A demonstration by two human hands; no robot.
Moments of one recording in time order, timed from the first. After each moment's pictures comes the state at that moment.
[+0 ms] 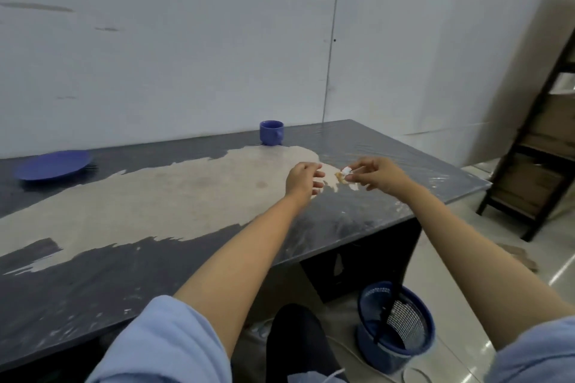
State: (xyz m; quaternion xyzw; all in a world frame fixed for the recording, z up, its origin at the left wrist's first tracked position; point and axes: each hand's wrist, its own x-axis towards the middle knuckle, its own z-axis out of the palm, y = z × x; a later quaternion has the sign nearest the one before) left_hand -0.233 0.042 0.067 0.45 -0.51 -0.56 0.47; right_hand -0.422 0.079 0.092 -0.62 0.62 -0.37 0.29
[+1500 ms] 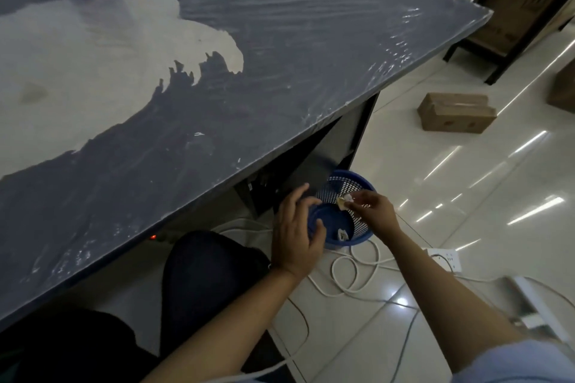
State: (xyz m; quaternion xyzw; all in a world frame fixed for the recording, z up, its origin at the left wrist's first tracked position) left_hand -0.388 0.136 -0.223 0.43 -0.79 -0.26 0.35; right_hand -0.597 0.148 -0.274 -0.37 0.78 -0.38 0.34
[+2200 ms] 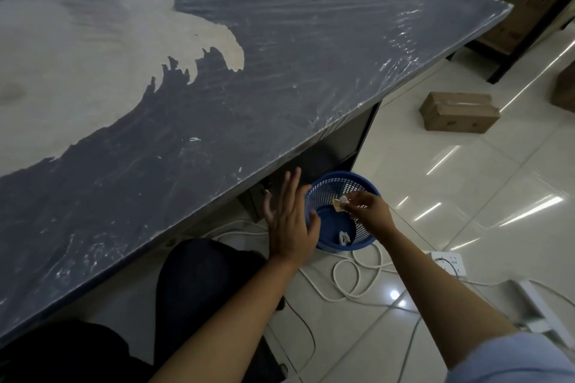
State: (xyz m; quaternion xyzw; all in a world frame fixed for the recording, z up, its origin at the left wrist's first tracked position) left_hand -0.398 0.098 -0.251 0.49 -0.82 -0.14 0.26; right_hand -0.596 0.124 -0.292 -0.36 0.78 -0.37 0.37
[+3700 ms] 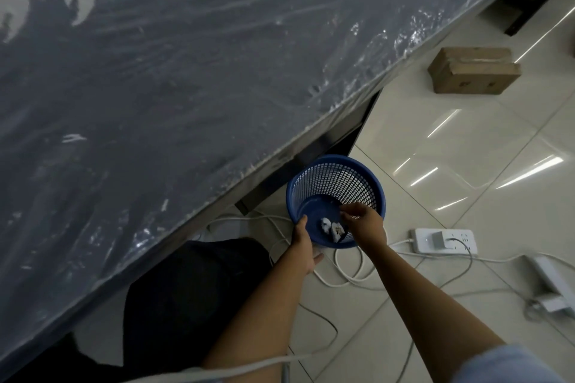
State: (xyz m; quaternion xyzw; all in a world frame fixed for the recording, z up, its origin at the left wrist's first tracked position) left_hand -0.441 0.093 -0.365 0.63 -0.11 -0.76 0.09; right_hand -0.572 0.133 -0.390 -0.23 0.83 -0.34 0.38
